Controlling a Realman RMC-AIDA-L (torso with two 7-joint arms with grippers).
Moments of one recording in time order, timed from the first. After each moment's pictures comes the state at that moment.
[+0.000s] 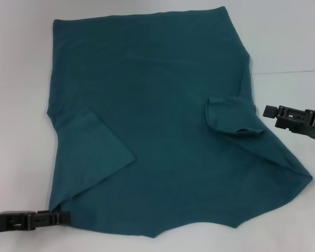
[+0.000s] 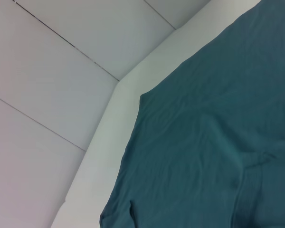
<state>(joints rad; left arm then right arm) -0.45 -2.09 0.54 0.78 2.38 1.52 -2.01 0.49 1.94 -0.52 -0.56 -1.94 -1.40 2.08</state>
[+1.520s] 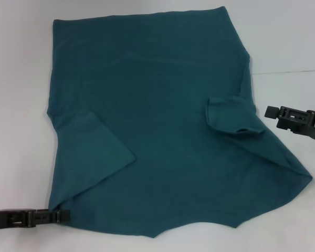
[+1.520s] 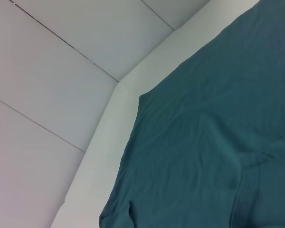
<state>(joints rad) -0.47 -2.09 0.54 0.78 2.41 1.51 -2.04 0.49 1.94 -0.52 -0.56 -1.94 -1.40 2.08</state>
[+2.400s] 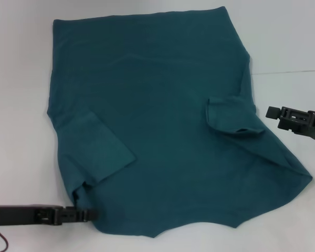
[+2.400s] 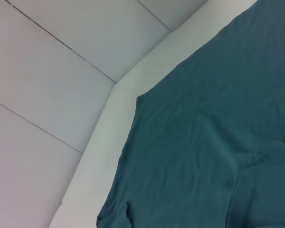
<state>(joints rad) -0.53 -2.11 0.56 0.74 2.40 1.55 -2.03 0.48 1.94 -0.52 -0.56 -1.94 -1.40 2.08</state>
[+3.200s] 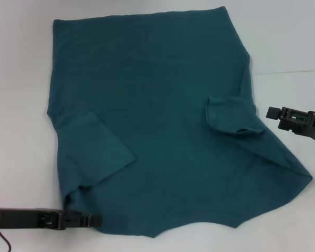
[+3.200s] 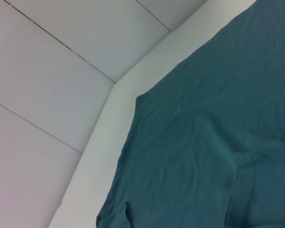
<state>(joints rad) -0.54 -2.11 0.58 0.72 2.41 1.56 -2.04 0.48 1.94 -0.52 -0.56 -1.94 -1.40 2.08</state>
